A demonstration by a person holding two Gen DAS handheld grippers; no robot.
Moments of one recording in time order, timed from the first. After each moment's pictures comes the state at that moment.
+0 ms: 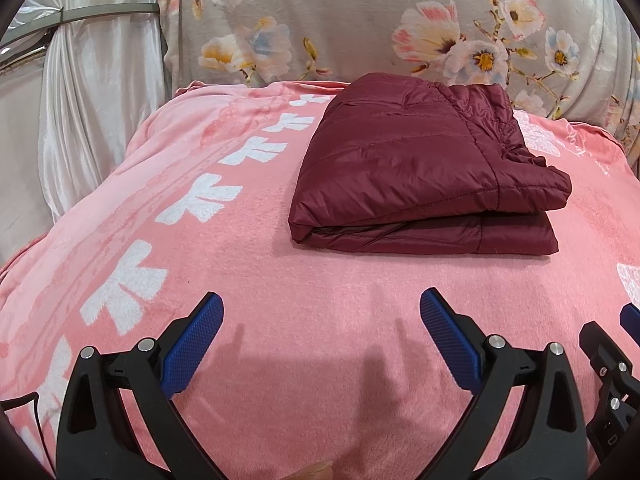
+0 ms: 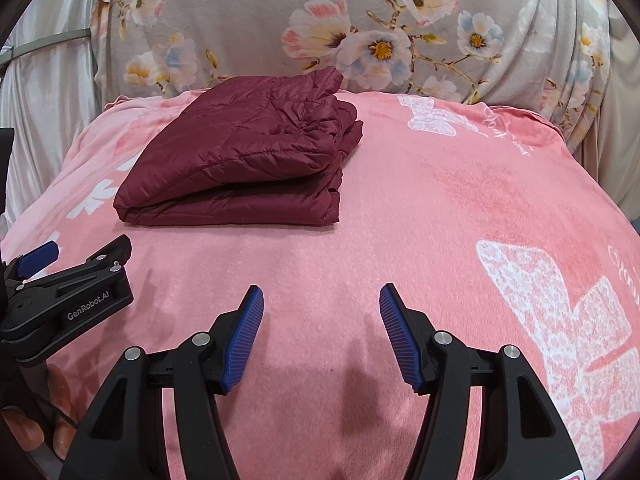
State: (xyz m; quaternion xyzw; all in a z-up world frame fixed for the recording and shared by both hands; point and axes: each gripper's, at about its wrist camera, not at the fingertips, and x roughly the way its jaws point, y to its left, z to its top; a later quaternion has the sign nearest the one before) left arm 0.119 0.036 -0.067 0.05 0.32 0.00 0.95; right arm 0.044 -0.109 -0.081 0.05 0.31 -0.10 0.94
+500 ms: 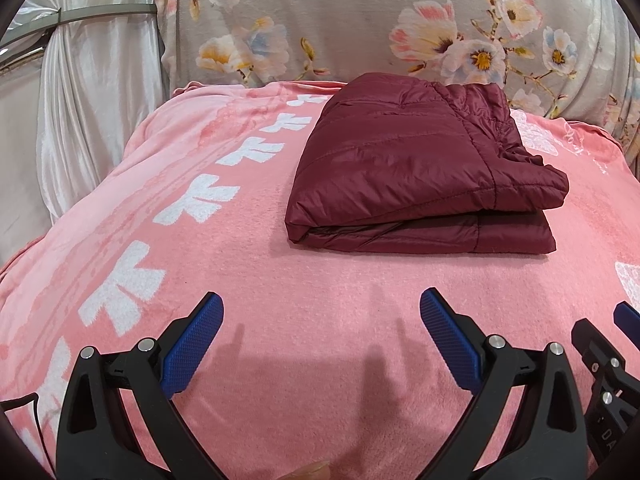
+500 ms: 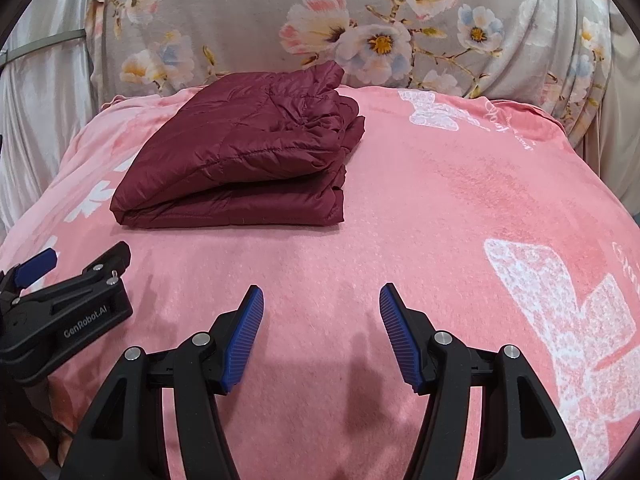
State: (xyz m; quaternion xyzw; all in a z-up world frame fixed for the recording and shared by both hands) left arm 0.119 0.034 -0.068 0.05 0.32 -0.01 0.95; right arm 0.053 -0.109 -0.084 0.06 0.32 -0.10 0.94
